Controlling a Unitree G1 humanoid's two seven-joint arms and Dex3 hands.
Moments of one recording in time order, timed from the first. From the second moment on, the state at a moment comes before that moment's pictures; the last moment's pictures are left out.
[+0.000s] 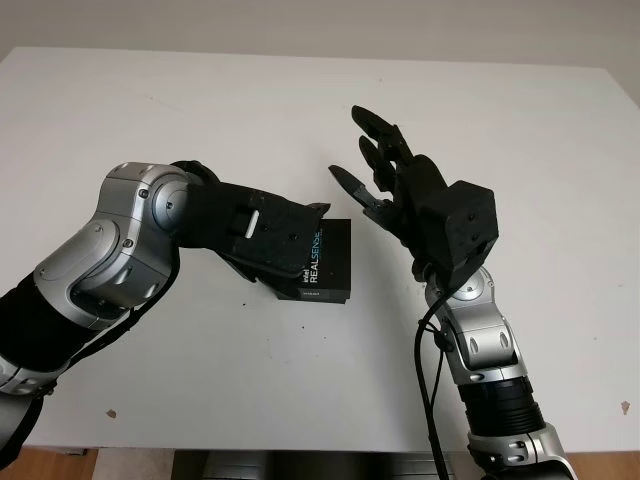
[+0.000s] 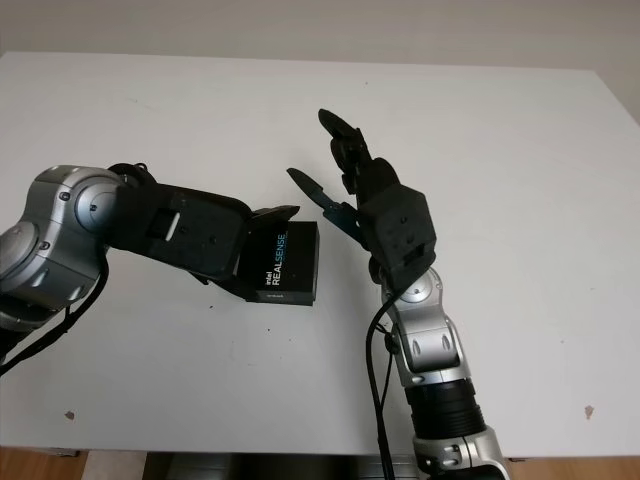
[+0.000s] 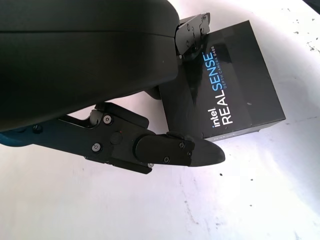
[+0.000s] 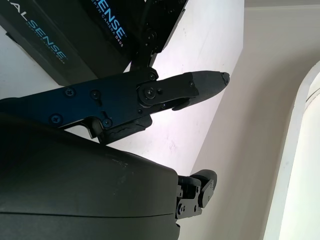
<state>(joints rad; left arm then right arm) -0.85 0.77 -0.56 -0.28 0.41 0.49 -1.06 -0.44 -0.08 0.06 0.03 -0.10 0.19 0.06</state>
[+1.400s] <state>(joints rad) -0.74 0.76 -0.27 -0.16 0.43 -0.02 -0.95 -0.45 -0.10 0.02 0.04 -0.08 0.18 0.09</state>
